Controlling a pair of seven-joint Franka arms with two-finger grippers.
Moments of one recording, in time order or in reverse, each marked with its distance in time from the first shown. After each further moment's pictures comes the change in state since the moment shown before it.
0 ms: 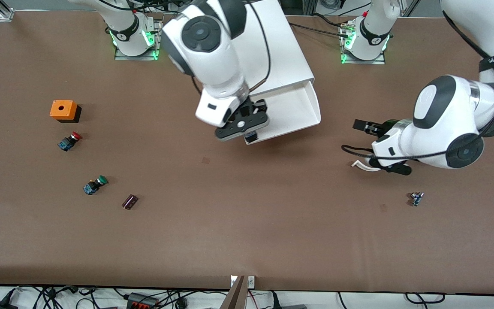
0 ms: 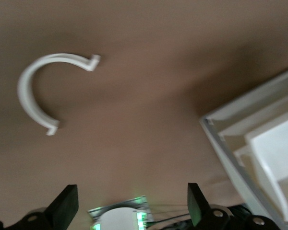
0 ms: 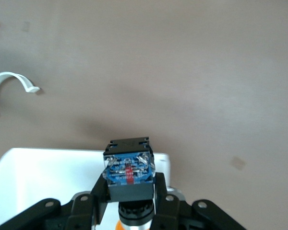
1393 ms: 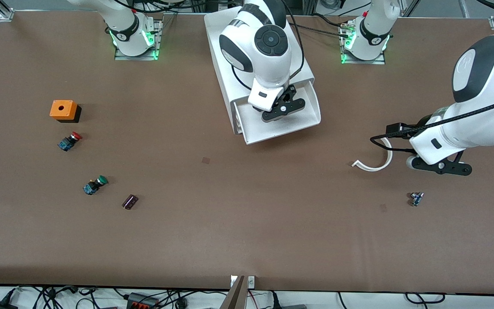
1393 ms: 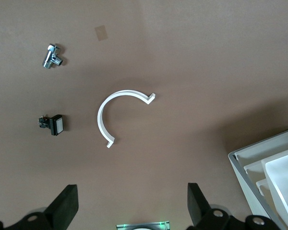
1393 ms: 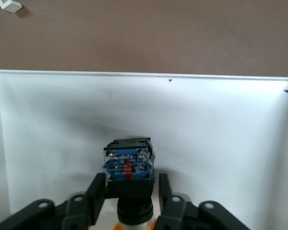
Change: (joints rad) left arm 0.009 -0.018 0.006 0.183 0.106 -0.021 -0.085; right arm 0.150 0.114 -0.001 0.002 0.000 -0.075 0.101
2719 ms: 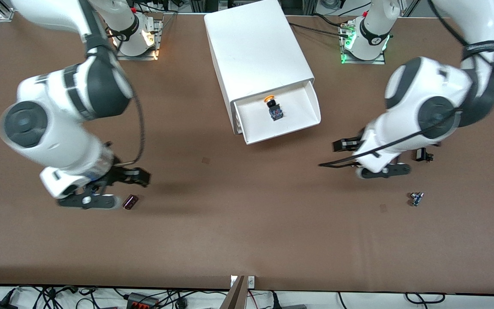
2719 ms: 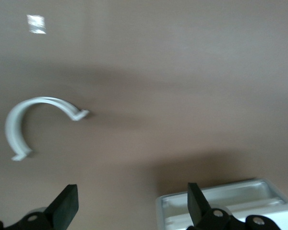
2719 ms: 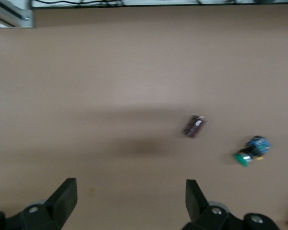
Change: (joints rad) left arm -0.027 0.010 -0.182 -0.239 -0.068 0.386 -0.491; right arm -0.609 -0.062 -0.075 0.128 -0.068 -0.165 -0.294
